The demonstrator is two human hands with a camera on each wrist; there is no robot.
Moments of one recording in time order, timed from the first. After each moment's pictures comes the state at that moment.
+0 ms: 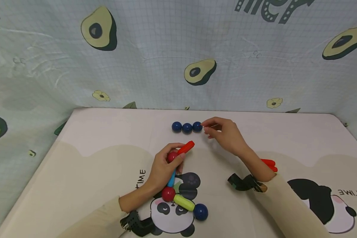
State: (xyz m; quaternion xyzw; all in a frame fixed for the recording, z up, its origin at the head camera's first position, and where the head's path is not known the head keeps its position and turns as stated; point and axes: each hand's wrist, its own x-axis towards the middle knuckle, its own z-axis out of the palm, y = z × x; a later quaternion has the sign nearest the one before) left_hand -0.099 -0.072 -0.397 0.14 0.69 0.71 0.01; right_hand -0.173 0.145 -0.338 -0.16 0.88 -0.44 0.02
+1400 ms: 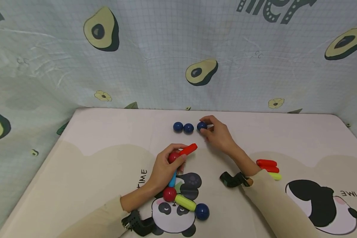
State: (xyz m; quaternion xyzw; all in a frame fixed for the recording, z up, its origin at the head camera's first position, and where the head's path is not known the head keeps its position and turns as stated) left_hand -0.099 -0.074 -0.396 0.15 0.69 0.71 0.01; right_hand -0.192 0.127 -0.369 -0.12 0.90 -0.42 0.01
